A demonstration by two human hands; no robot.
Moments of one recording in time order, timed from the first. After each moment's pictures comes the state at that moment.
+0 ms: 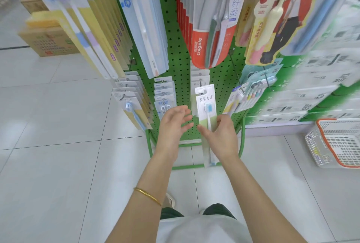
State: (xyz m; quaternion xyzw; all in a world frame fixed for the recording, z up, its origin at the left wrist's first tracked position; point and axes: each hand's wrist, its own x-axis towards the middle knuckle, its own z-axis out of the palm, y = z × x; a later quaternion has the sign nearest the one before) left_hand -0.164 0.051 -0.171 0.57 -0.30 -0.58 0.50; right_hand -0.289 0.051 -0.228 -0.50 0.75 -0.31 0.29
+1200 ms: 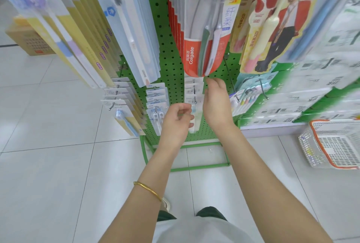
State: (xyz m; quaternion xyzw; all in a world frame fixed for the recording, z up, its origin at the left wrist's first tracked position) left_hand -0.186 0.020 -0.169 0.59 -0.45 -0.50 0.45; right_hand -0.292 -0.030 -0.170 -0.63 0.68 -0.34 0.13
